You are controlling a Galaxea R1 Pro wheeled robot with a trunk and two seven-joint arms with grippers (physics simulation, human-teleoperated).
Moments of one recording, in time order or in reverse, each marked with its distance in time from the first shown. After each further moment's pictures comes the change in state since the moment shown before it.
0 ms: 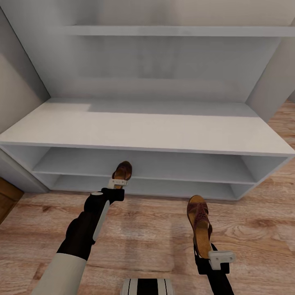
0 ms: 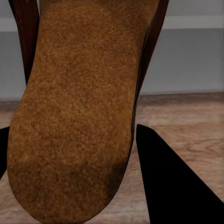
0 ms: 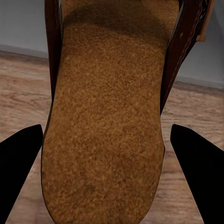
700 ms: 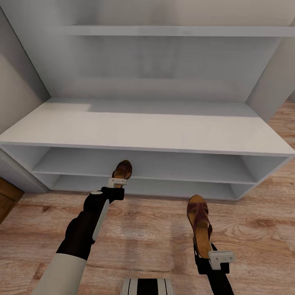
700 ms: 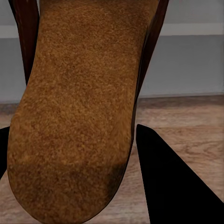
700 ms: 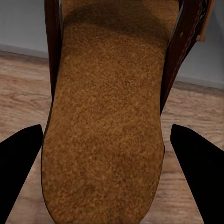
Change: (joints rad) left arm 0.000 -0.001 -0.001 -0.024 0.002 0.016 0.001; right arm -0.001 0.000 0.000 0.001 0.000 0.000 0.000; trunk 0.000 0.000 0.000
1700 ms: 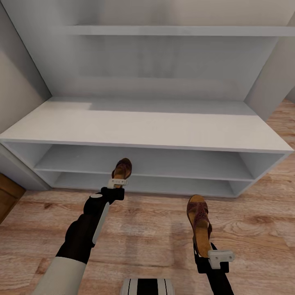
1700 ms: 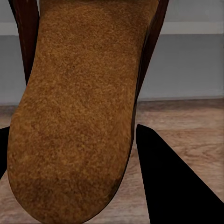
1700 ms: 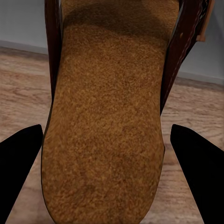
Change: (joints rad) left arm 0.023 -0.002 0.000 0.000 -0.001 -0.084 0.005; right arm -0.005 0.003 0.000 0.001 -0.001 0.000 -0.002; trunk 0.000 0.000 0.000
